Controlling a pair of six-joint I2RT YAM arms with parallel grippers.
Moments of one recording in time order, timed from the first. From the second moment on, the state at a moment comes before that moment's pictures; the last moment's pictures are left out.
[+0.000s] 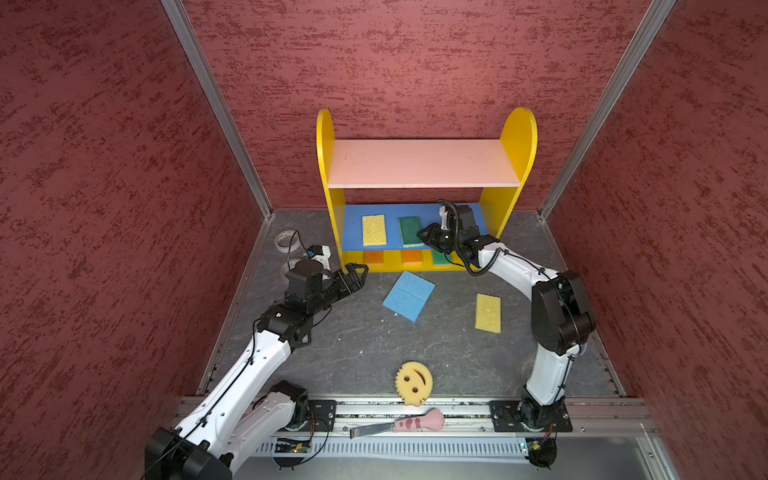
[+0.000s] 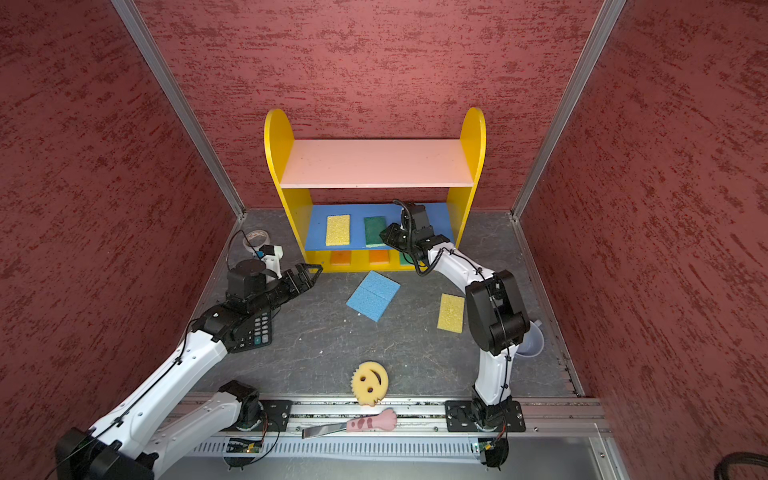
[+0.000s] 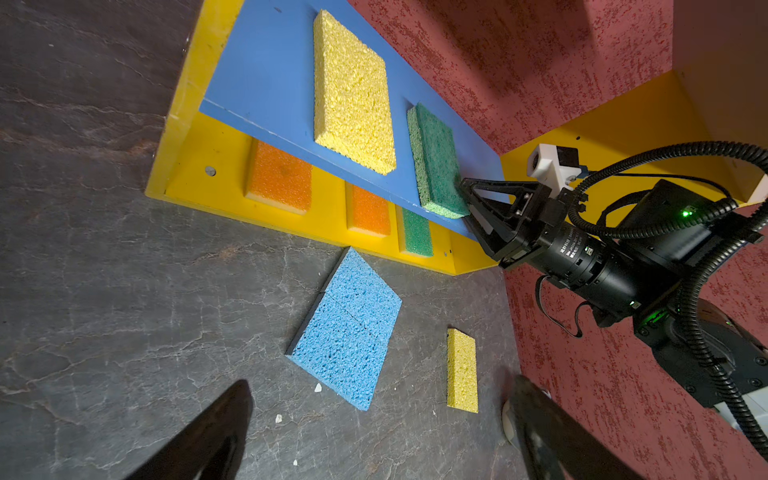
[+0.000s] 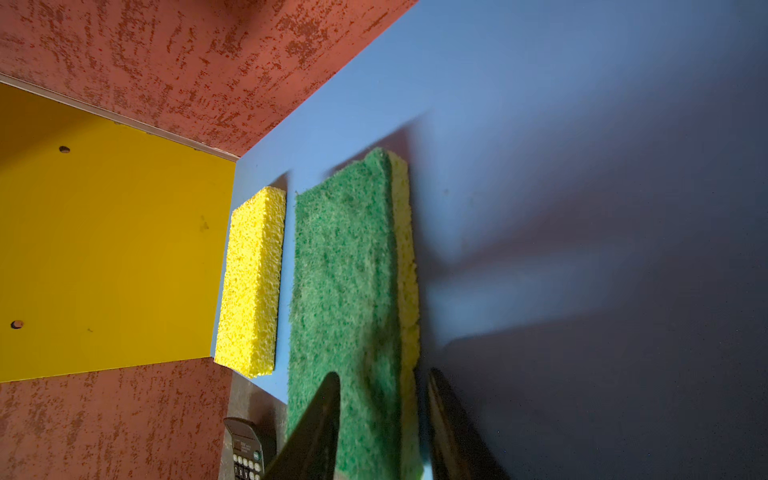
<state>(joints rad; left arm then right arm) -0.35 0.92 0.73 -0.28 0.20 -0.81 0.39 1.88 1.42 -0.12 -0.31 0.80</state>
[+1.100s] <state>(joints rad) -0.36 0.94 0.73 -0.27 0.20 -0.82 0.42 1.87 1.40 -0.09 -0.33 0.82</state>
